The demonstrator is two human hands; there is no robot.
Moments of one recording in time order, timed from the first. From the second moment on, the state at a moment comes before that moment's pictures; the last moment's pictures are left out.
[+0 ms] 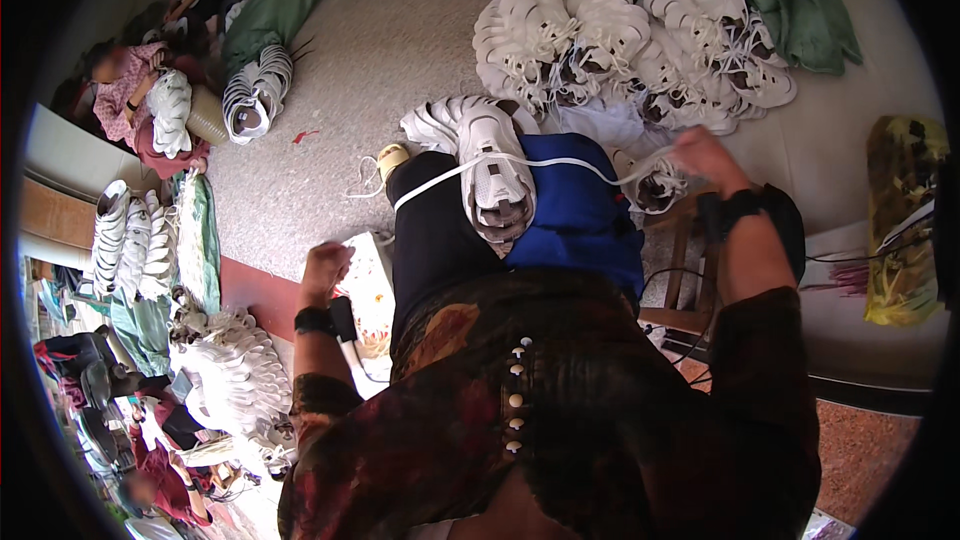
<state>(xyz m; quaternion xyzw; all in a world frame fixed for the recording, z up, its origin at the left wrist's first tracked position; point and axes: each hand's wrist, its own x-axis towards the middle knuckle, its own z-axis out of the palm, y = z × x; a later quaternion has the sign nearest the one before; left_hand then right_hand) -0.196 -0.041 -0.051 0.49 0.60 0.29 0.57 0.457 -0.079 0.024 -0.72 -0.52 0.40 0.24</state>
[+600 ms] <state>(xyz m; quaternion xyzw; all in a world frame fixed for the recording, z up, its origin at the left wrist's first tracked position) 0.013 0.034 -0.035 0.62 0.44 0.30 0.58 0.220 0.013 -0.050 -0.58 -0.62 0.27 0.46</state>
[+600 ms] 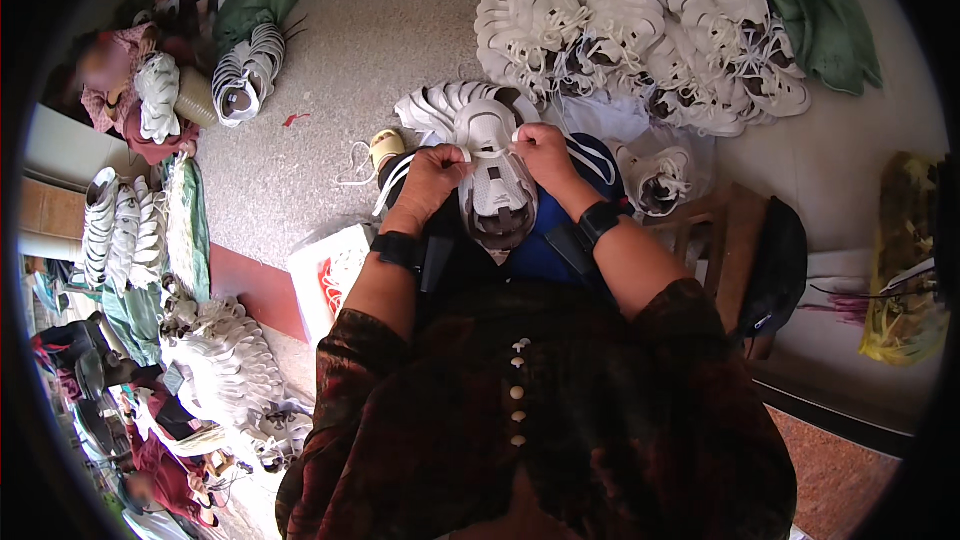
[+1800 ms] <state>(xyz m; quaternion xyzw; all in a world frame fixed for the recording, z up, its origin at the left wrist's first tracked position) 0.088 0.005 0.008 0.81 0.56 0.13 0.14 0.210 -0.008 -0.055 -0.62 -0.64 0.16 0.43</state>
